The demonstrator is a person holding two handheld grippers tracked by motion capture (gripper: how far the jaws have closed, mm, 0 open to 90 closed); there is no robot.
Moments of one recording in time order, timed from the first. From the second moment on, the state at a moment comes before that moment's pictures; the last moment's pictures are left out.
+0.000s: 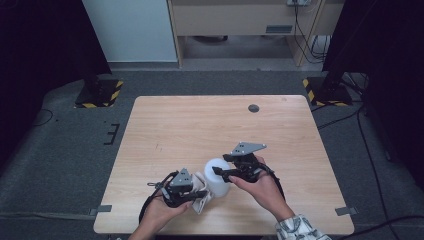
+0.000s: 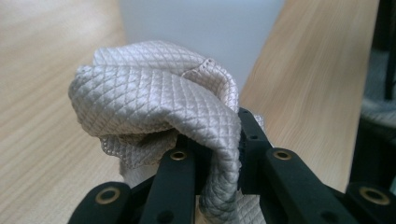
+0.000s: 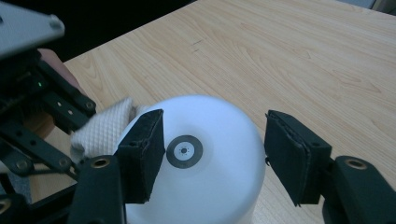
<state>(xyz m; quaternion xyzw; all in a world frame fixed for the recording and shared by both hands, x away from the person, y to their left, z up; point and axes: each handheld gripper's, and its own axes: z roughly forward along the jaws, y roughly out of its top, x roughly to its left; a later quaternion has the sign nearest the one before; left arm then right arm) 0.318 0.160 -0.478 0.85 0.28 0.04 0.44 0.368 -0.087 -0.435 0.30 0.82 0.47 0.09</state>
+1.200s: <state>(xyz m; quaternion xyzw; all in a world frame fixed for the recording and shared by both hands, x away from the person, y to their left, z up) 0.347 0.167 -0.475 0.85 0.30 0.06 0.43 0.369 -0.086 -0.436 0.30 0.82 0.47 0.08</state>
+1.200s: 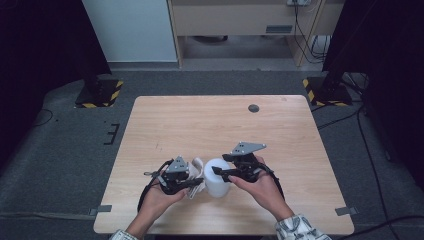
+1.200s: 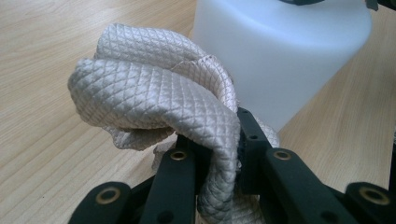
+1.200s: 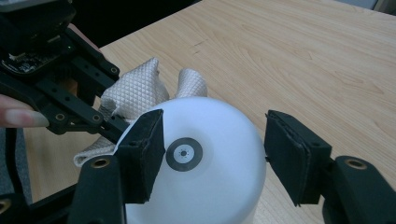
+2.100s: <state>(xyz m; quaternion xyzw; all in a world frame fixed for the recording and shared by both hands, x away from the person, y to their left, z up) 0.343 0.166 -0.469 0.85 0.29 0.06 0.43 0.370 -0.086 -0.437 0.30 0.82 0.48 0.09</state>
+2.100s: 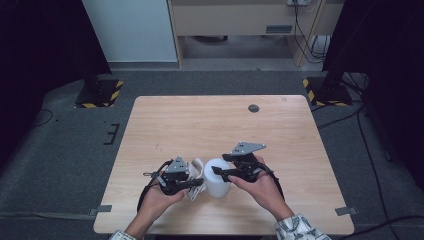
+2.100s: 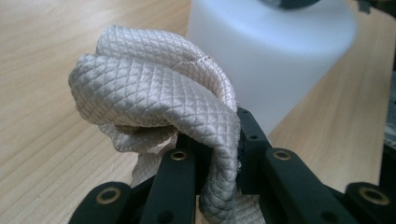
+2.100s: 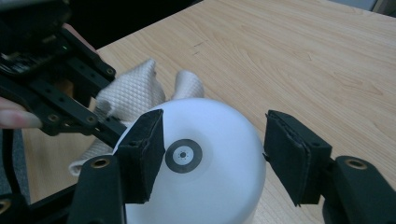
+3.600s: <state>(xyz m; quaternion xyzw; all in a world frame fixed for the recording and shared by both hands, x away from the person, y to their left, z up) 0.344 0.180 -0.467 0.83 0.31 0.07 0.45 0.347 -0.072 -0.462 0.29 0.84 0.44 0.12</state>
